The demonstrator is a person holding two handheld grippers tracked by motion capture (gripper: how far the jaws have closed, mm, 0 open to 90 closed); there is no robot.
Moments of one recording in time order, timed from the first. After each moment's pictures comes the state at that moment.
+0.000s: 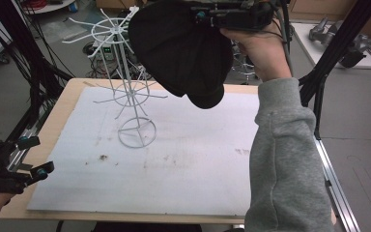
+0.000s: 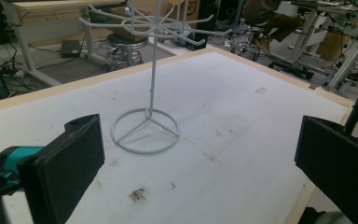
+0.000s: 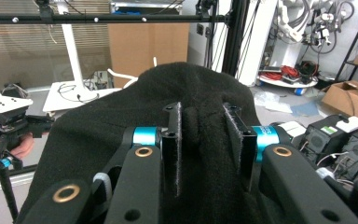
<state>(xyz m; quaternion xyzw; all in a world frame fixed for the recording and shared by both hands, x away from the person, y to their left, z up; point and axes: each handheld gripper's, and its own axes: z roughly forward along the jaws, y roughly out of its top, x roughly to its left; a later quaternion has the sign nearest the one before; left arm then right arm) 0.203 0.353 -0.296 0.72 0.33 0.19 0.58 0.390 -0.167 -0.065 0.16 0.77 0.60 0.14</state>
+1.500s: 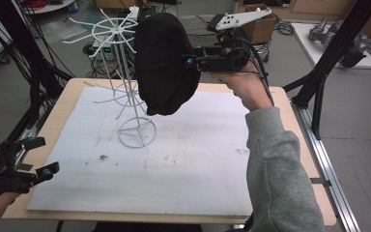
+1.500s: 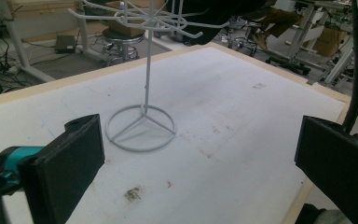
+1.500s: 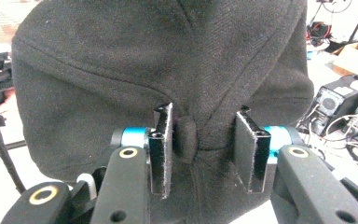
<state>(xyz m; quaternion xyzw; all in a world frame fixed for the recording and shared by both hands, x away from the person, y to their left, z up) 0.207 0.346 -0.301 0.73 0.33 0.18 0.58 0.393 -0.150 -0.144 0.18 0.80 0.56 0.13</state>
